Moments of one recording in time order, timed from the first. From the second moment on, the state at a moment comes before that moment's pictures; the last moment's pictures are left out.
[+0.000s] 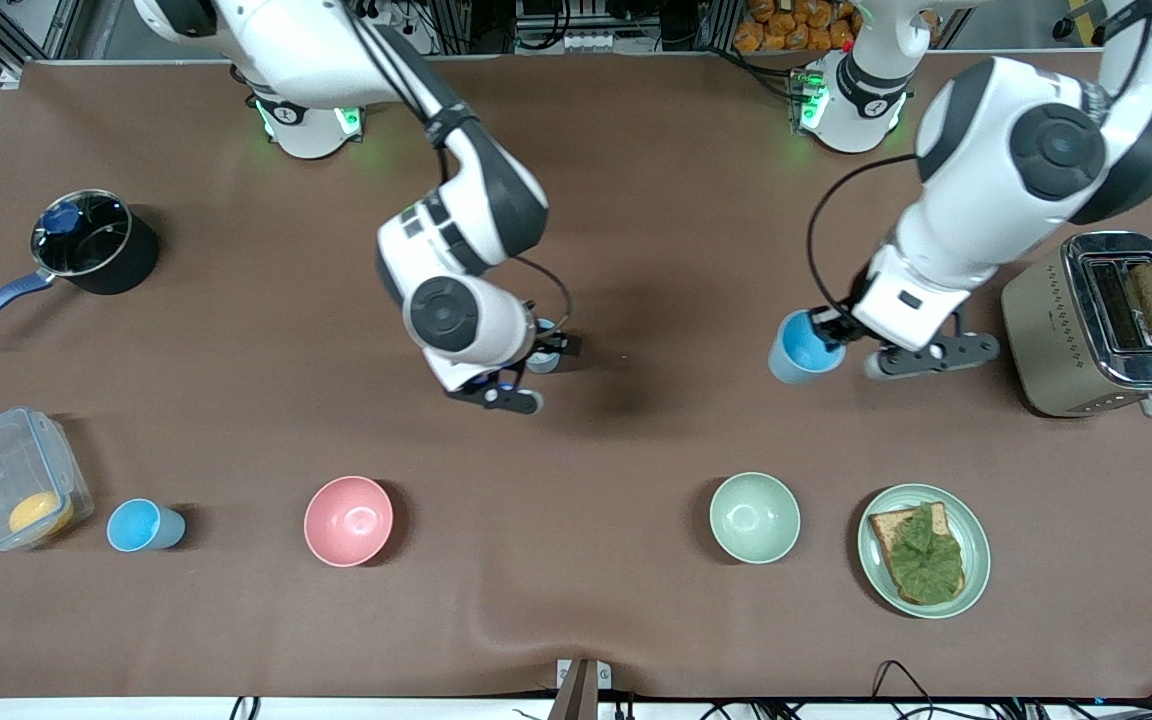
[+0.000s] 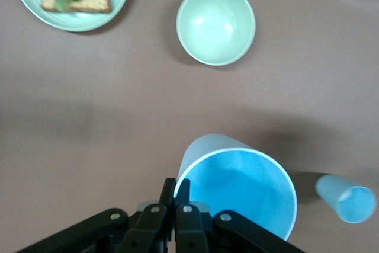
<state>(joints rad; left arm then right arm) 0.01 0.16 -0.42 -1.73 -0.02 1.94 -0.58 0.67 0.67 -0.13 -1.29 0.39 1.78 0.69</state>
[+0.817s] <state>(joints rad) -0.20 0.20 -0.44 -1.66 -0.02 1.92 -1.06 0.25 0.30 -0.13 -1.45 0.11 1.52 0.24</state>
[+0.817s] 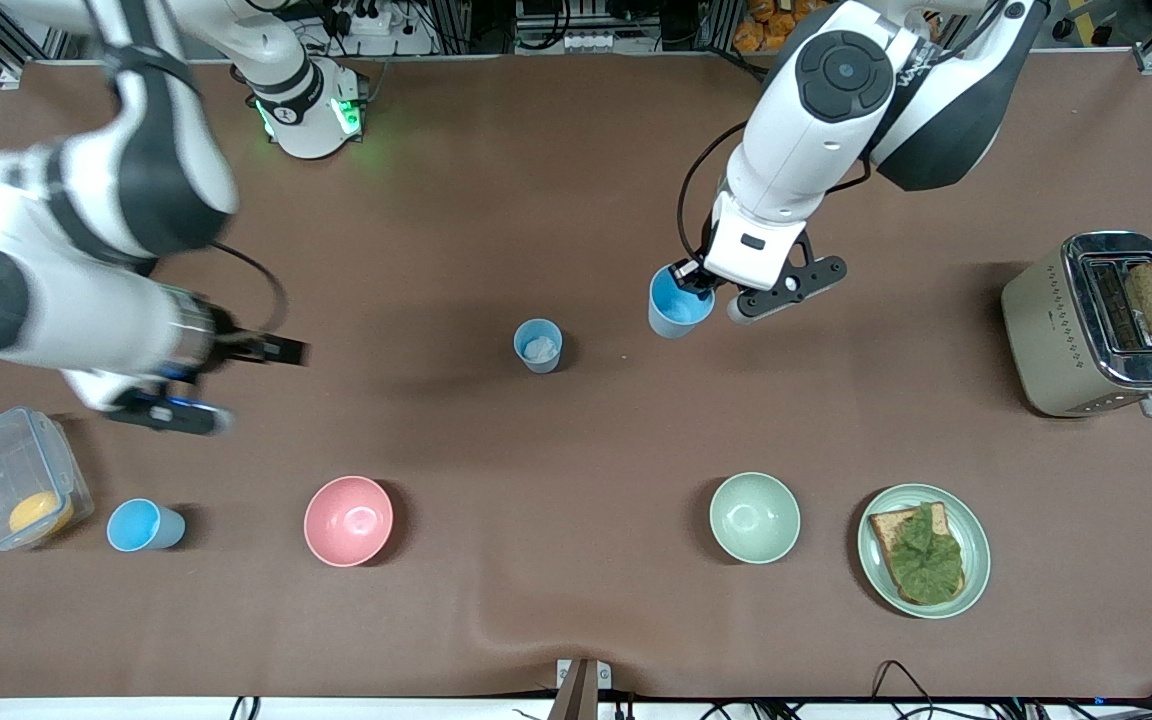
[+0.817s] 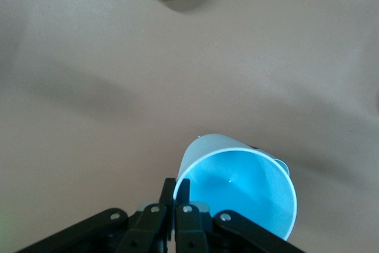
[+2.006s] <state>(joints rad) -0.53 0.60 -0.43 -1.47 0.15 2.14 -1.42 0.07 -0.03 -0.13 -1.59 0.04 1.49 0.05</state>
